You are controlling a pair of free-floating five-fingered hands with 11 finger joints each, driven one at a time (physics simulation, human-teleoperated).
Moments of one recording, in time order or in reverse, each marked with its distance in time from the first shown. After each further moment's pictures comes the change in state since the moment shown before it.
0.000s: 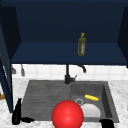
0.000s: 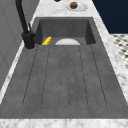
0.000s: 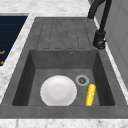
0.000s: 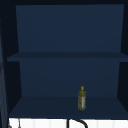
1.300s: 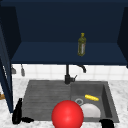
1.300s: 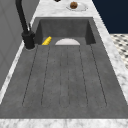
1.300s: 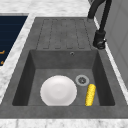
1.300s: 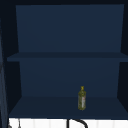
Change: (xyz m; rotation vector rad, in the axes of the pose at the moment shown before) left hand -0.006 -0.004 0.006 -0.056 -0.011 0.017; right hand 0.000 0.000 0.000 0.000 0.000 0.000
